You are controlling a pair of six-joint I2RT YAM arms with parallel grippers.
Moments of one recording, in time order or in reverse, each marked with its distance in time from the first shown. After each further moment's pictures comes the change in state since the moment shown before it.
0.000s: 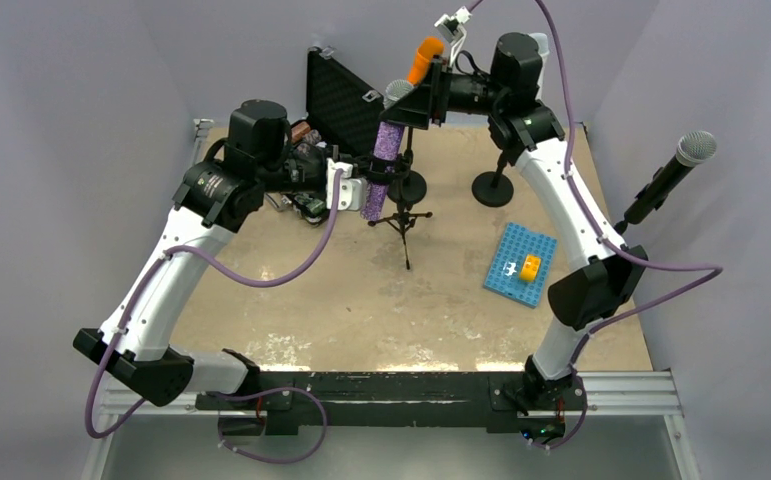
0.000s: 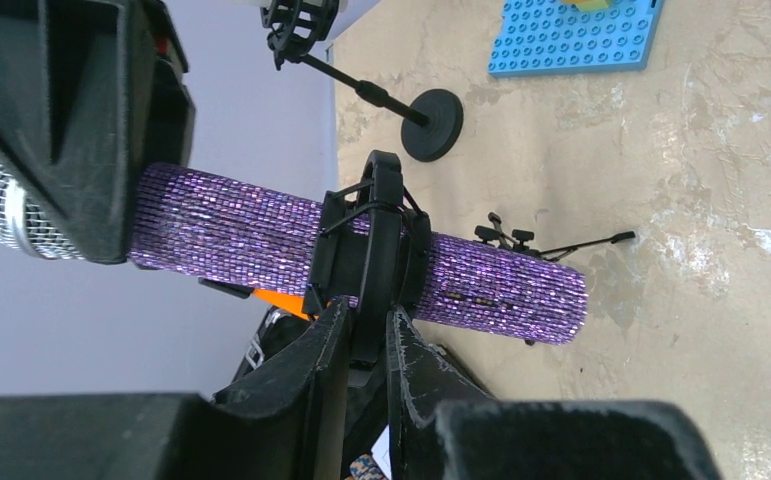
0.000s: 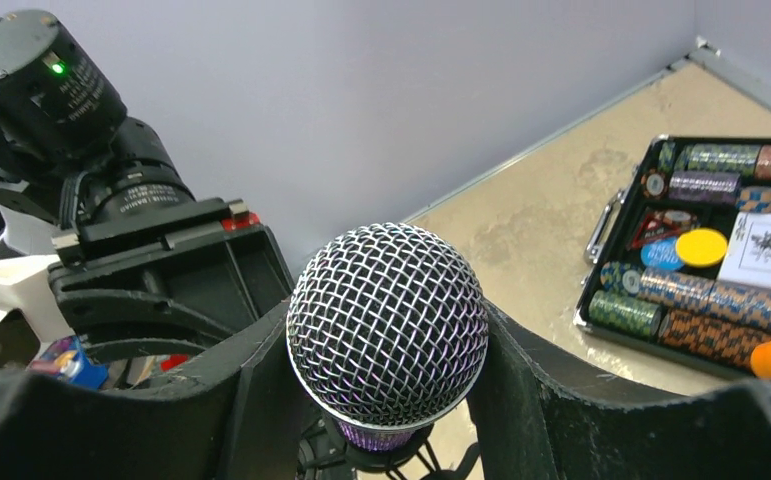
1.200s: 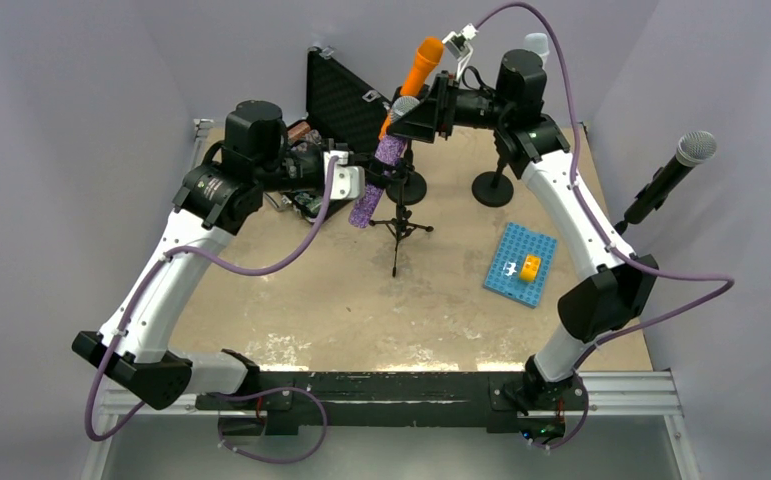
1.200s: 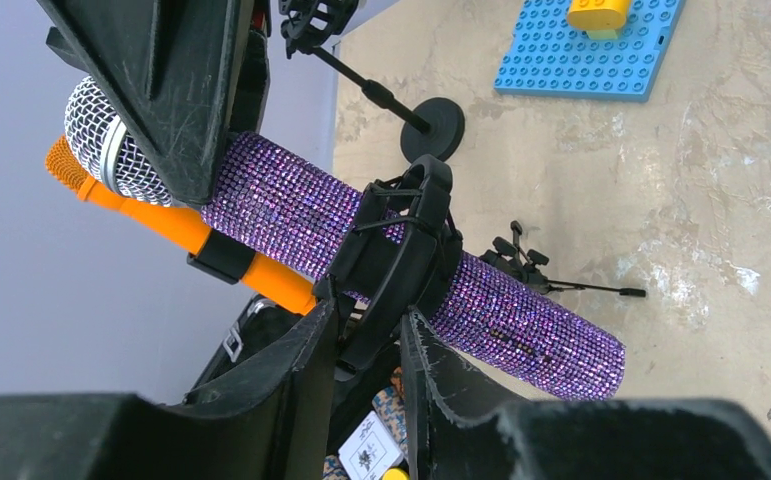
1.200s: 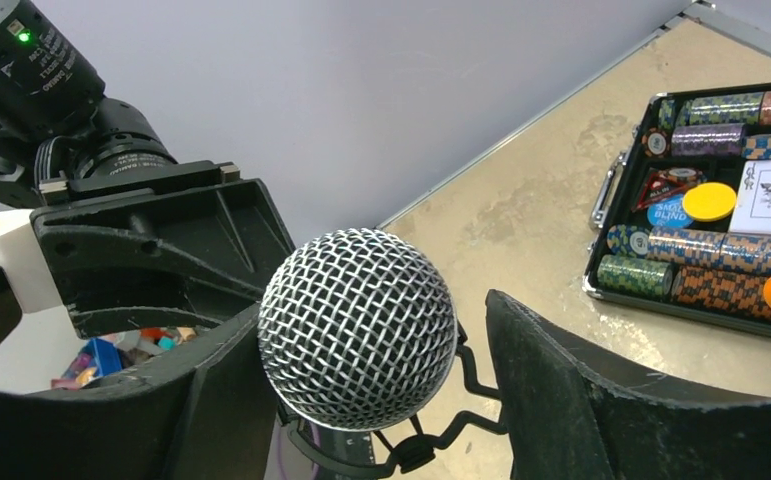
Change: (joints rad) left arm 0.018 -0.019 -0.046 0.082 0.005 -0.129; right arm -0.013 -0.084 -0.156 0.034 0.019 0.022
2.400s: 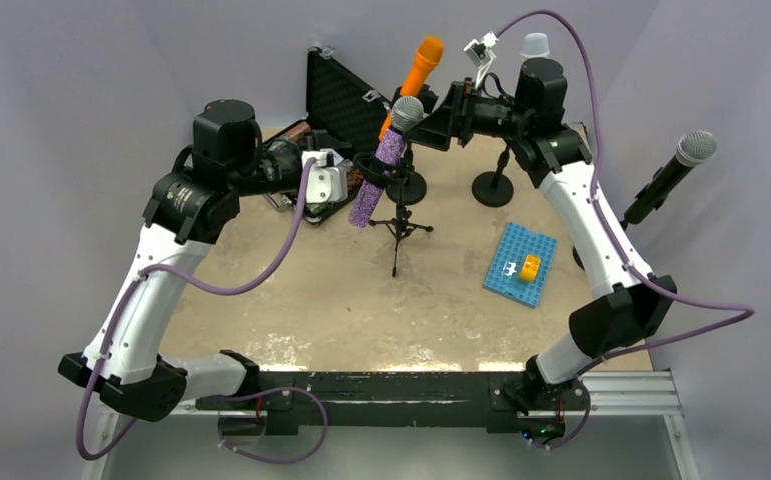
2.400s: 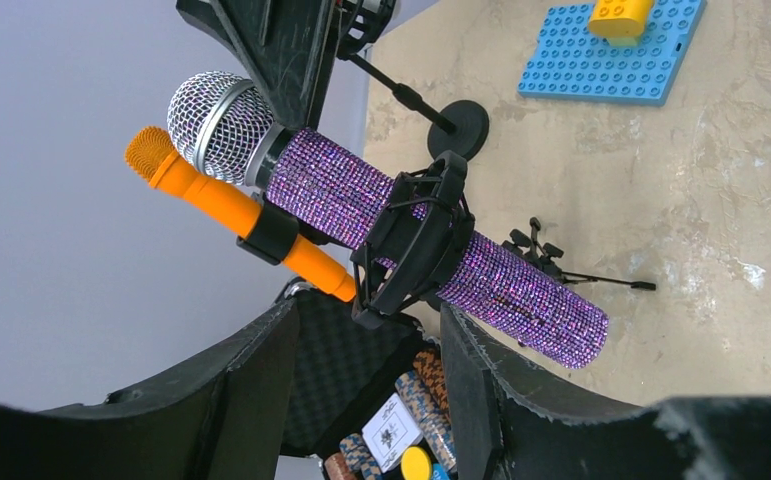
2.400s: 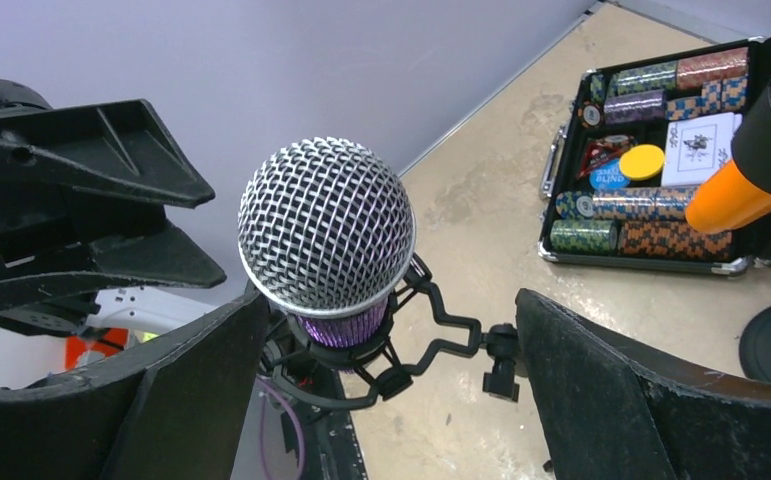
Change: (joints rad) left arm 0.030 -0.061 0.066 -0.075 -0.003 0.003; right arm -0.055 -0.112 -0.082 -0.124 0.074 -0.080
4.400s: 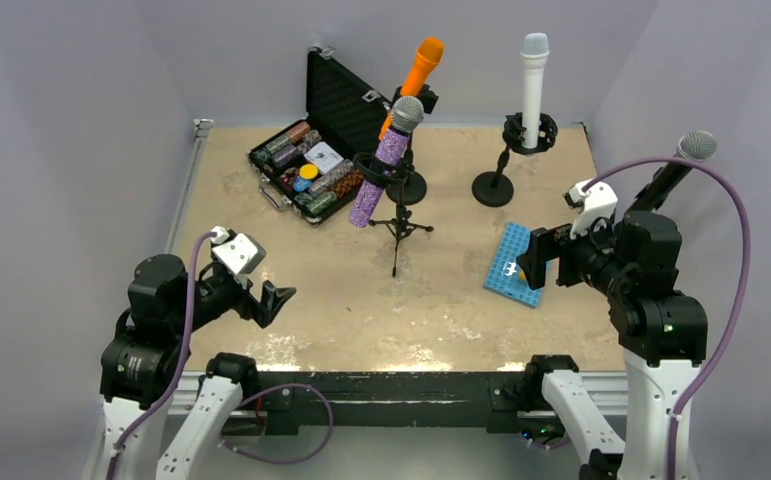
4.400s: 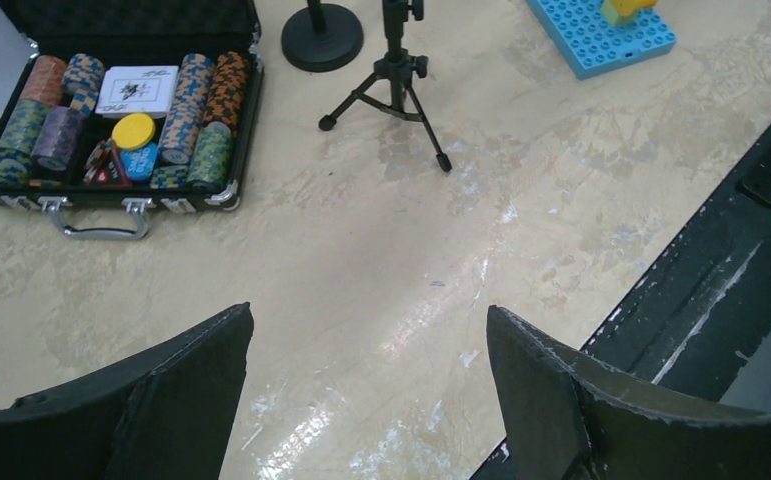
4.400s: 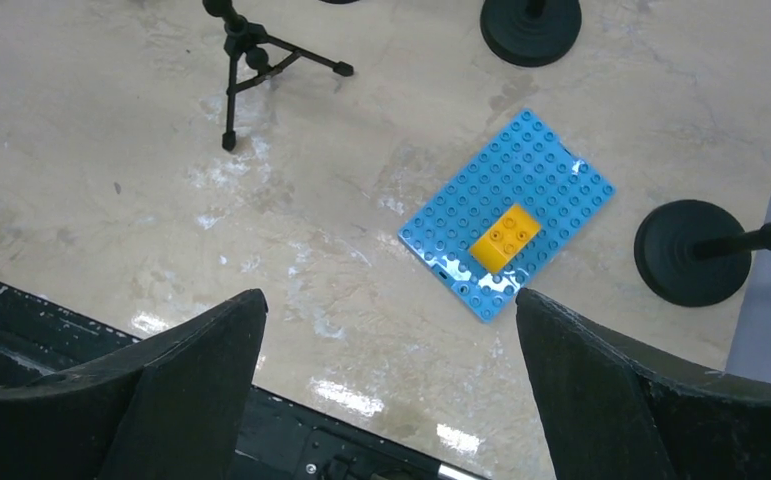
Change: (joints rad) left arm 0.288 -0.794 -0.698 -0.136 -0.178 -0.771; right arm -0.301 -0.821 -0.384 -0.892 0.627 -0.635
